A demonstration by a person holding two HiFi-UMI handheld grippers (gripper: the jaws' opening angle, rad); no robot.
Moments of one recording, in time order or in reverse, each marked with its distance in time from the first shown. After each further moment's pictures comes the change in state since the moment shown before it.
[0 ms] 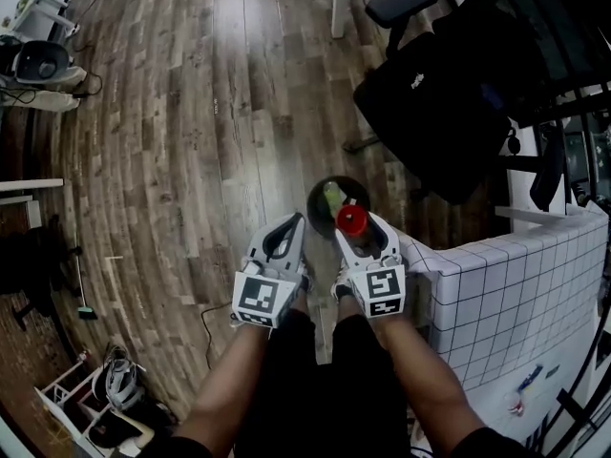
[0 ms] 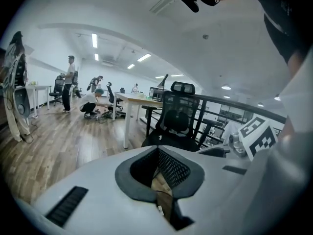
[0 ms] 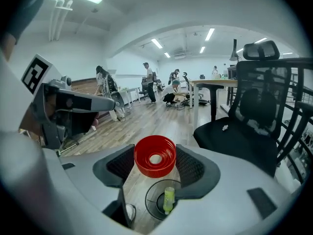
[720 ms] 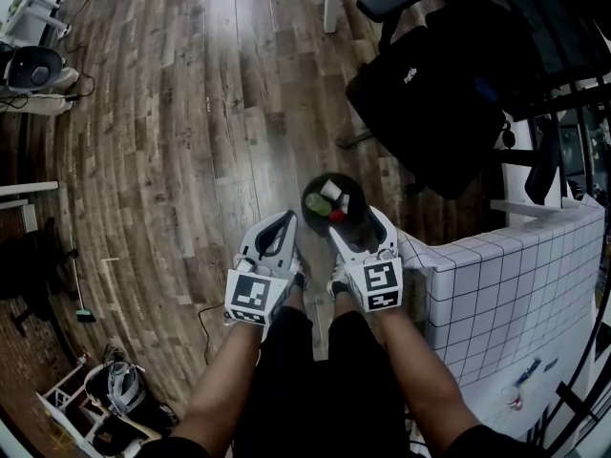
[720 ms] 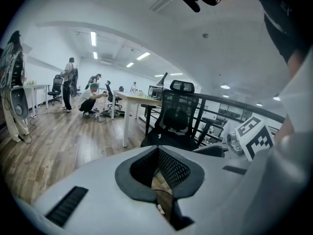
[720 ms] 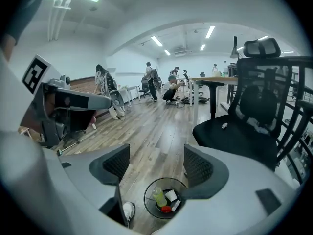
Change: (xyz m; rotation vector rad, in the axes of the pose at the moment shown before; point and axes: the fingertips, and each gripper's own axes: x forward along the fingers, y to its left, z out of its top) left arm 0.003 0.001 -0.003 0.002 0.020 -0.011; right arm 0.002 -0.010 -0.005 0.001 0.027 -0.001
